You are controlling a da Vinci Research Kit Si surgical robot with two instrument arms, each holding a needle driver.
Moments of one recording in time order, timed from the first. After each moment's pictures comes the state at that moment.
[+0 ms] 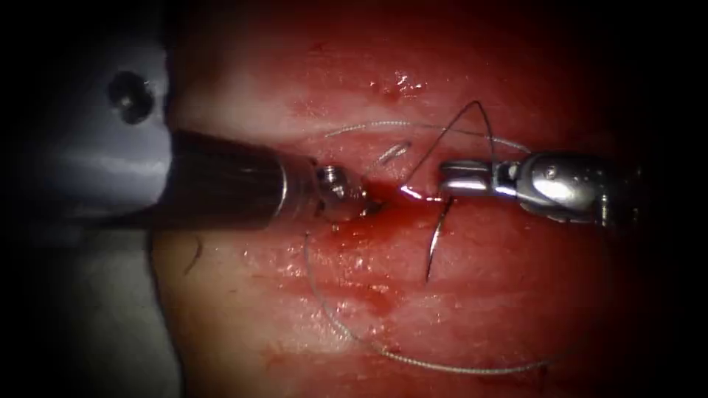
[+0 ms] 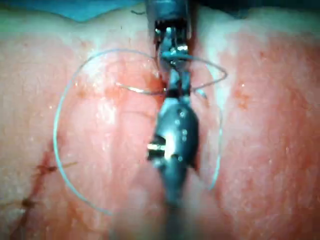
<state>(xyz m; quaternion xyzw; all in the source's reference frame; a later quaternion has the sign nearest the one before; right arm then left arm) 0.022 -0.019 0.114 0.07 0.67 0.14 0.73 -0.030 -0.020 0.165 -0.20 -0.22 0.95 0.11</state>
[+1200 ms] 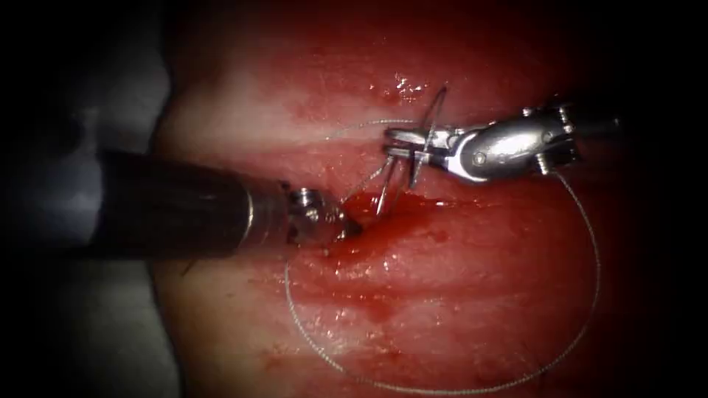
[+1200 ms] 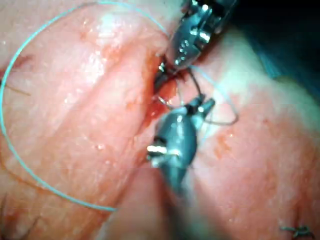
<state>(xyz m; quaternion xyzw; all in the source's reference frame) 0.027 -0.018 0.121 -0.11 0.62 -0.03 0.78 -0.028 -0.024 0.161 -0.21 -0.23 0.94 0.10</state>
